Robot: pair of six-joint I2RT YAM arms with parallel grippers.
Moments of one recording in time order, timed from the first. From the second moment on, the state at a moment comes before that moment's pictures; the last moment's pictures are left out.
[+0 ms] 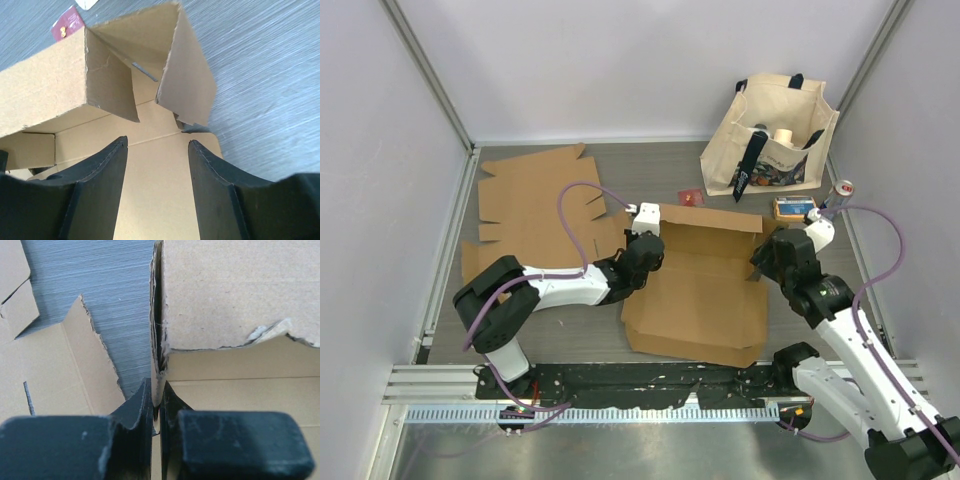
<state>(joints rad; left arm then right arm) -0.97 1.69 0.89 0.35 -0.70 -0.36 0.34 0.74 0.67 -0.60 0.39 0.76</state>
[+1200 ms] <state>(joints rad) -0.97 1.69 0.87 0.39 -0.69 -0.35 0.33 1.01 0.78 -0.62 0.60 0.60</state>
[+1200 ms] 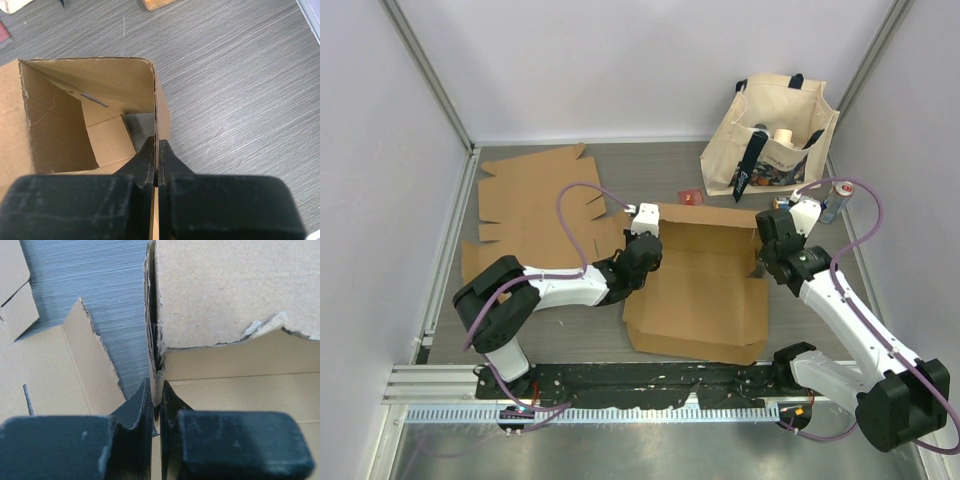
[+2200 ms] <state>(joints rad) -1.08 1.32 0.69 0.34 -0.46 -0.42 0.33 1.00 0.79 -0.61 0.54 0.63</state>
